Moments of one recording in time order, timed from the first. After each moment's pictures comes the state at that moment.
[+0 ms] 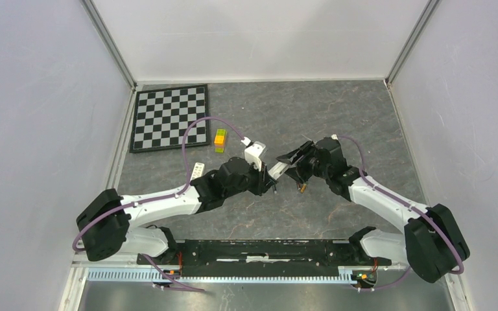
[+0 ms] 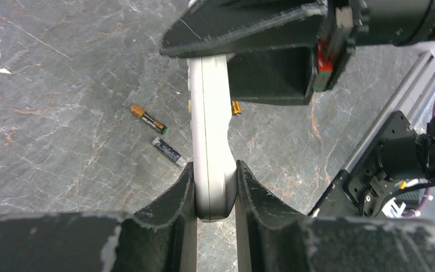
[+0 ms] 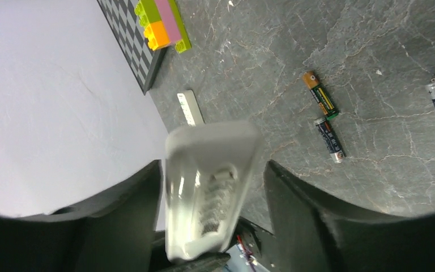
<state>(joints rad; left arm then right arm) -1.00 1.30 0.70 0.18 -0.06 -0.45 0.51 1.20 0.59 0.01 -0.20 1.41</state>
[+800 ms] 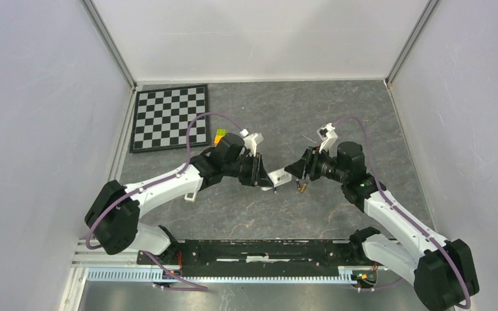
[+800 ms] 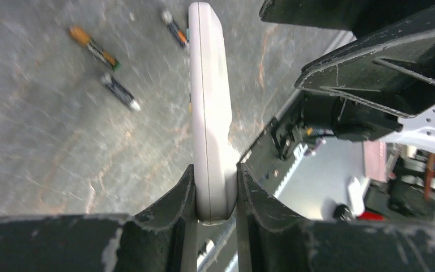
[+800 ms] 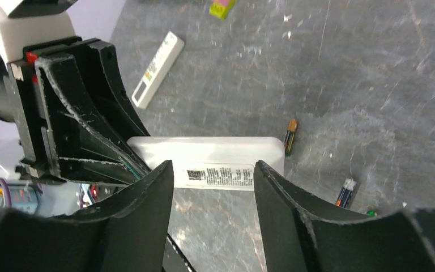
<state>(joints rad) -0.78 1.39 0.87 -0.12 0.42 -0.64 0.39 0.96 0.51 0.09 -0.49 0.54</state>
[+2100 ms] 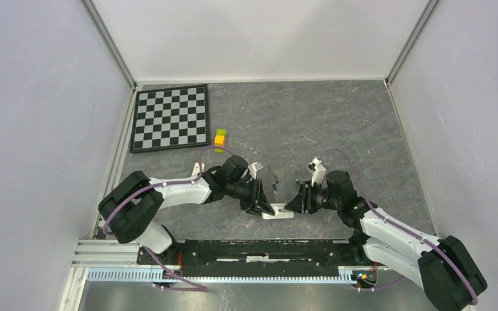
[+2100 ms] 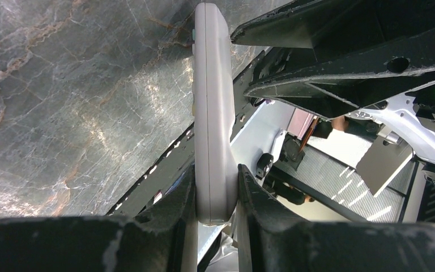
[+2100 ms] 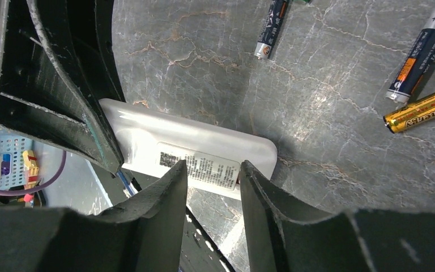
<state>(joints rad) -0.84 1.52 0.65 0.07 0.67 -1.03 0.55 0.91 0.20 0.10 -0.52 0.57</state>
